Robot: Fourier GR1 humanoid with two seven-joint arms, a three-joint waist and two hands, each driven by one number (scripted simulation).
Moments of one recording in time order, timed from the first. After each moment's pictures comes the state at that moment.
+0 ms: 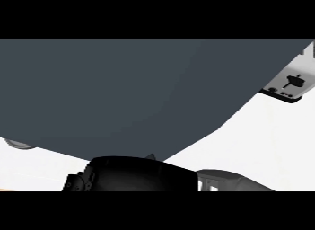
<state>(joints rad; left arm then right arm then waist) 0.63 1.00 0.10 -1.79 1.04 -0.37 -0.67 -0.78 -0.02 0.61 -1.89 -0.72 0.00 0.67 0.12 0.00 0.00</state>
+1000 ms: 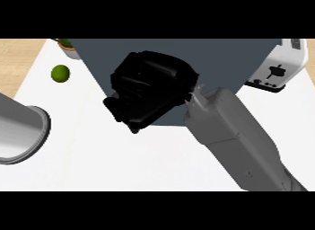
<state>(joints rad) 0.82 0.85 0.31 -1.80 1.01 -0.50 -0.61 -0.91 -0.06 0.34 -1.35 -0.92 0.20 0.58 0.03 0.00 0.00</state>
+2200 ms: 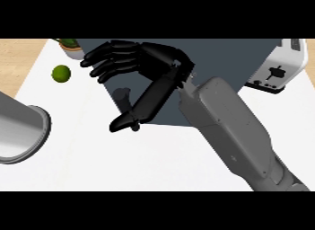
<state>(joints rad) 0.76 0.77 0.36 -1.81 0.99 -0.56 -0.50 -0.98 -0.03 0.30 -1.18 -0.66 0.31 0.32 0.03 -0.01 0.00</state>
